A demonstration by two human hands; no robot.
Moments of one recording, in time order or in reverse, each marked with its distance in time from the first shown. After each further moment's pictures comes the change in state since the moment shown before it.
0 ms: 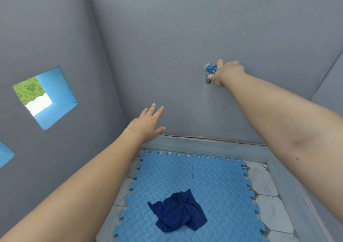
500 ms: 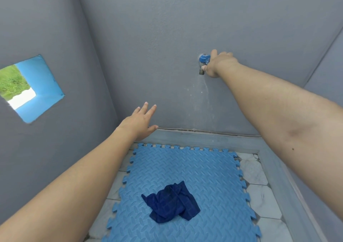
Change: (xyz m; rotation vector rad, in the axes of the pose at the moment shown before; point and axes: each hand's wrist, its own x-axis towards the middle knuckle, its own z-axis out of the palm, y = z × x) left_hand 0.001 -0.002 0.019 -0.007 -0.042 0.001; right_hand -0.001 0.001 0.001 0.147 -0.008 -0.014
